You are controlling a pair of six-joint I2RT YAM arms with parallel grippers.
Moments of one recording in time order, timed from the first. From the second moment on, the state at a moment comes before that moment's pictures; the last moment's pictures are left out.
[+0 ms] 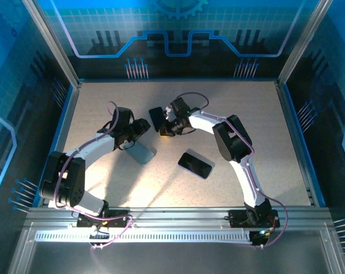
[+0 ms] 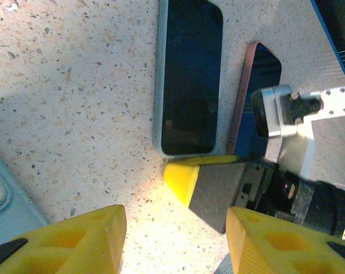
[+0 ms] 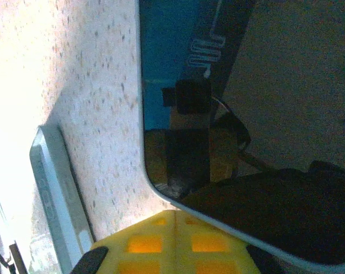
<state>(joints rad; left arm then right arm) -0.22 1.50 0.85 -0.13 0.23 -0.93 0.57 2.37 1.75 -0.42 -0.61 0.50</state>
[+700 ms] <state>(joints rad) -0.28 1.42 0.77 -0.29 0.15 -0.91 0.58 2.32 1.73 -0.46 -0.56 0.42</state>
